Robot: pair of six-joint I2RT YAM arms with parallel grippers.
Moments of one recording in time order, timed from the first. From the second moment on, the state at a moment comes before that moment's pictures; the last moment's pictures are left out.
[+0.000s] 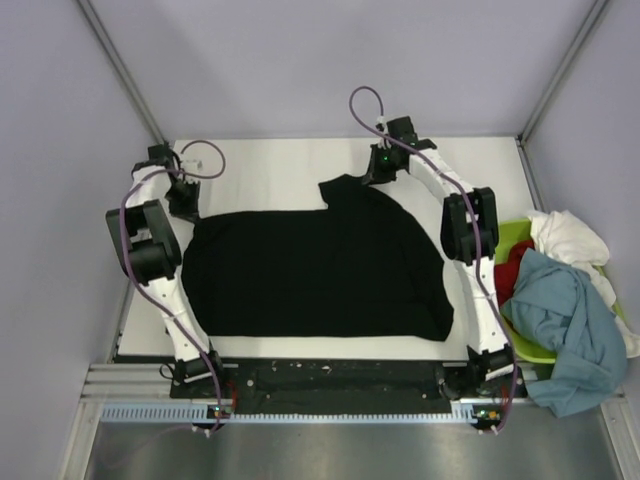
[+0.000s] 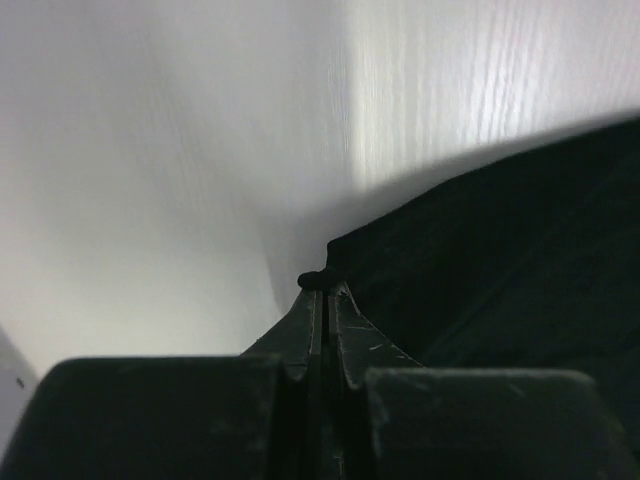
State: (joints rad) left arm 0.28 2.19 1.78 -0.86 0.20 0.29; right arm 0.30 2.47 2.18 -0.59 -0.32 0.35
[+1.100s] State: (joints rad) left arm 0.32 1.50 1.01 -0.84 -0.05 0.60; right arm 0.31 1.33 0.73 -0.48 -0.41 0.43
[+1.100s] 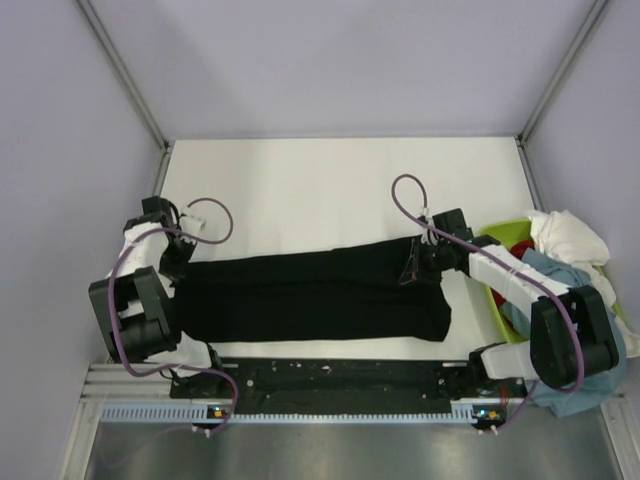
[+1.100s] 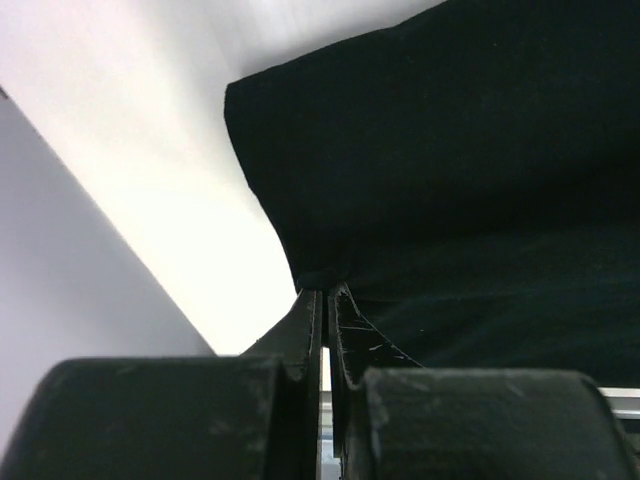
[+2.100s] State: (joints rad) left arm -0.18 1.43 1.15 -0.99 0.06 0.65; right arm 0.31 1.28 0.86 -0.57 -0.19 0.48
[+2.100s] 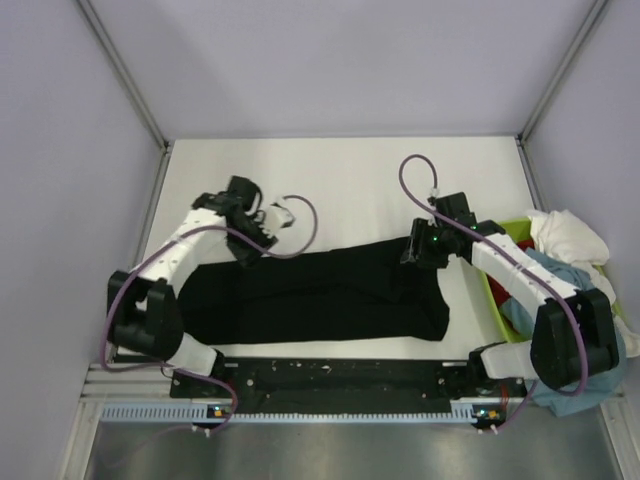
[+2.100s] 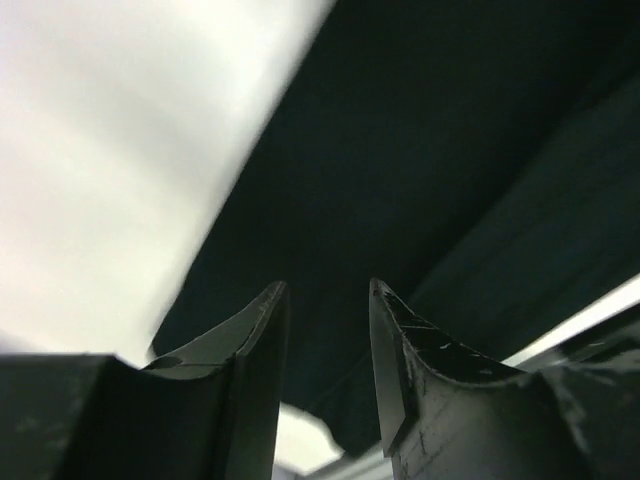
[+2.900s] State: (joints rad) left arm -0.71 2.07 1.50 -0.71 0.53 0.19; right arm 0.30 1.40 0.63 -0.41 -0.37 0.56
